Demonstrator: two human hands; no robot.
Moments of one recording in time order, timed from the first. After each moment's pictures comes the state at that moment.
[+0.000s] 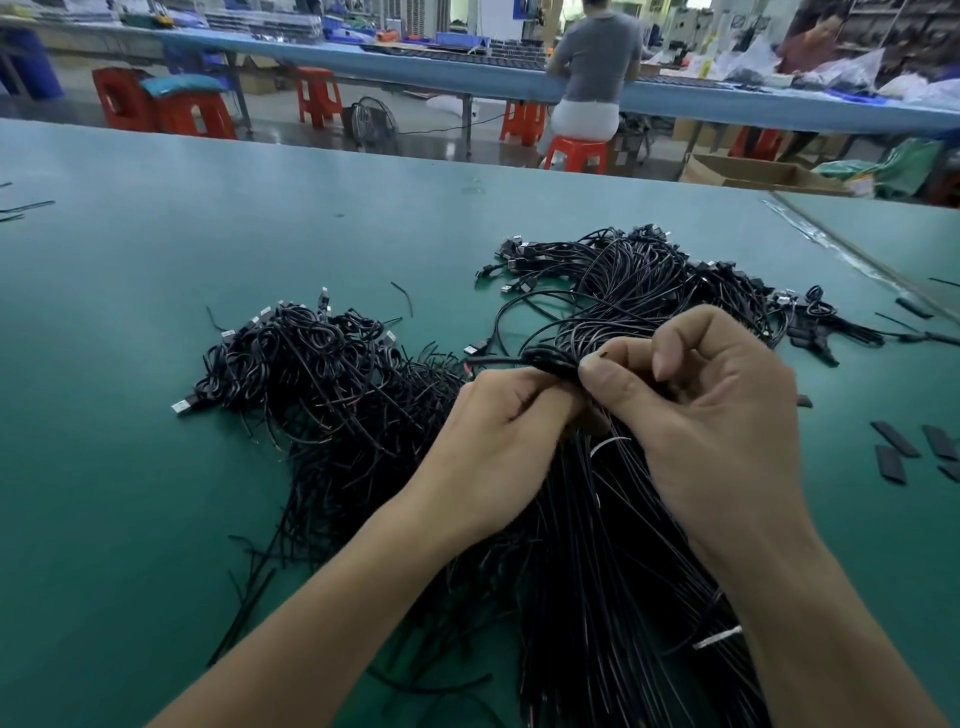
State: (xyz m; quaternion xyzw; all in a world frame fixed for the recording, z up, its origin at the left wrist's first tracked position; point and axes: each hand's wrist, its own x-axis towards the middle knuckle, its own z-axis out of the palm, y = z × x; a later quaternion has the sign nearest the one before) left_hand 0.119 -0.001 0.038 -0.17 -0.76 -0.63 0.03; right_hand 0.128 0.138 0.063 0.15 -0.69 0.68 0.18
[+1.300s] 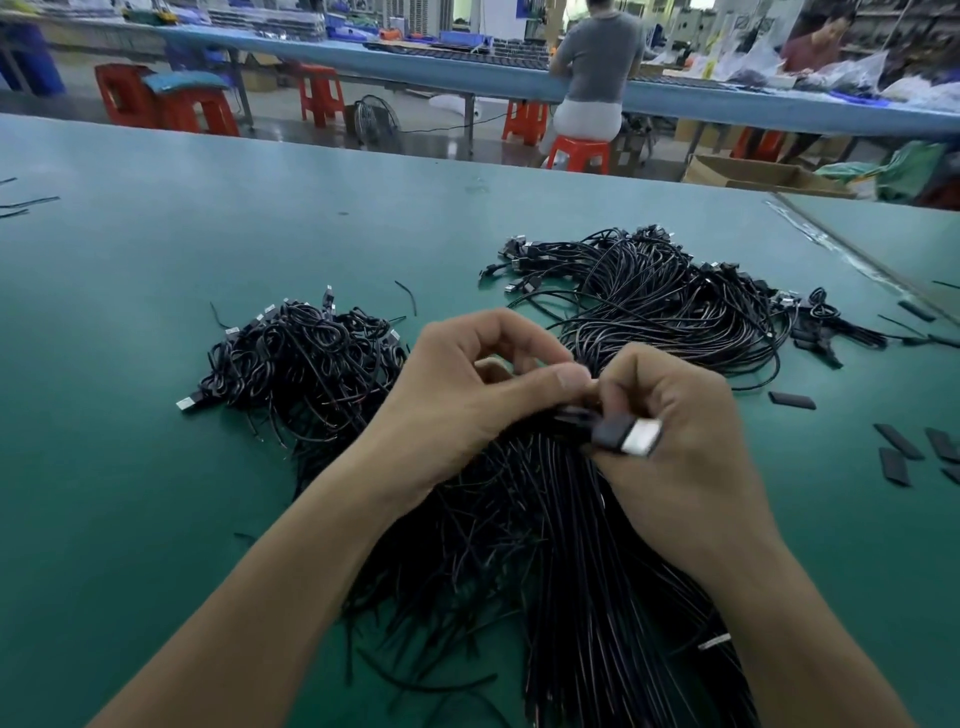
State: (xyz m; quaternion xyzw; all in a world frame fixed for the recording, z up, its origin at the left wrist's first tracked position) left_hand 0.109 -0.029 0.052 -0.18 -0.69 -0.70 0.02; right_hand 0.129 0.132 0.052 0.17 -0.80 0.55 0.16
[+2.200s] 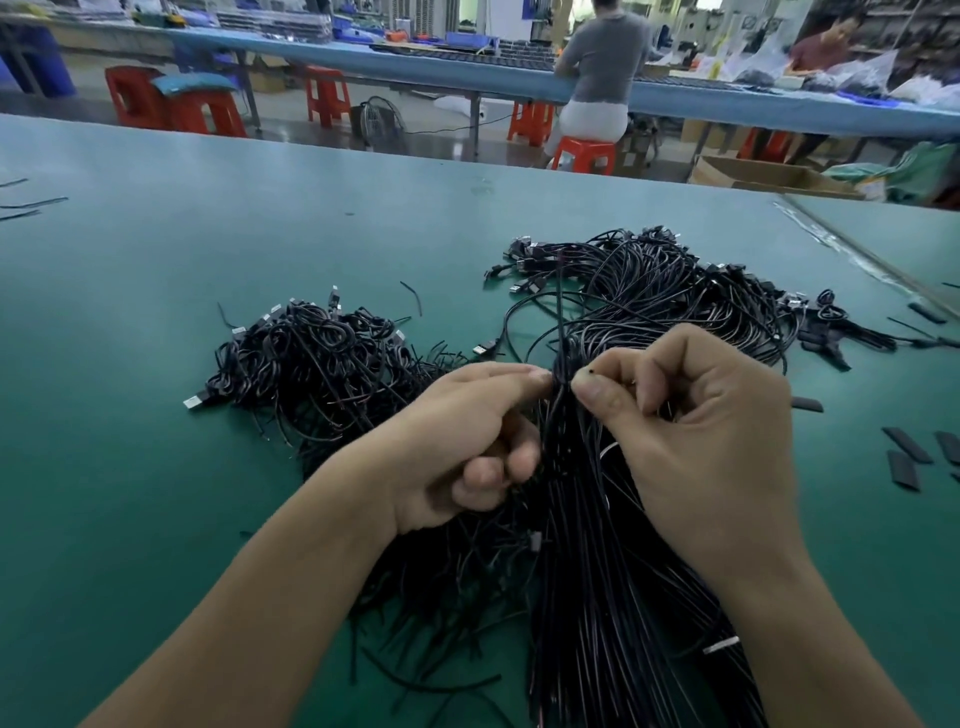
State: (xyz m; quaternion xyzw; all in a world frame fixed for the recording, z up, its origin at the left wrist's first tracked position) left_hand 0.113 -0.030 0.054 0.00 -0.62 -0.75 -0.24; right_hand 0.132 0.130 0.058 0.16 -0.77 0.56 0.26
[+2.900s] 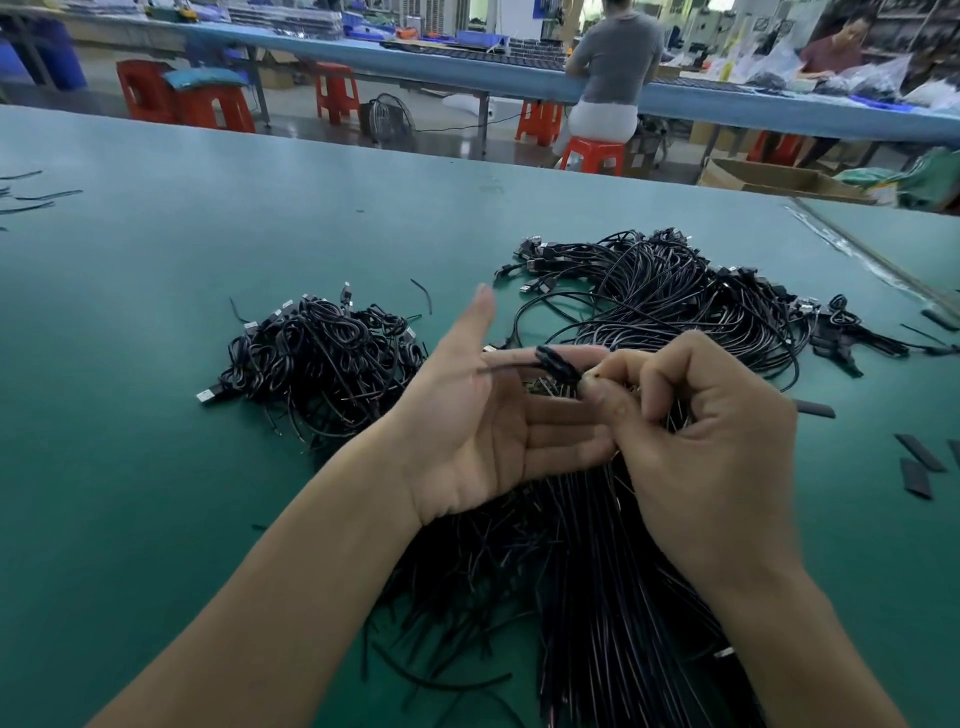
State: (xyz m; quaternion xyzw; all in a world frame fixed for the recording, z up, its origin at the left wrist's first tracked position) left_hand 0.107 -0.033 0.058 -0.03 -0.44 -0.85 -0.30; right_hand 0.133 0.125 0.052 0.20 -0.77 0.52 0.30
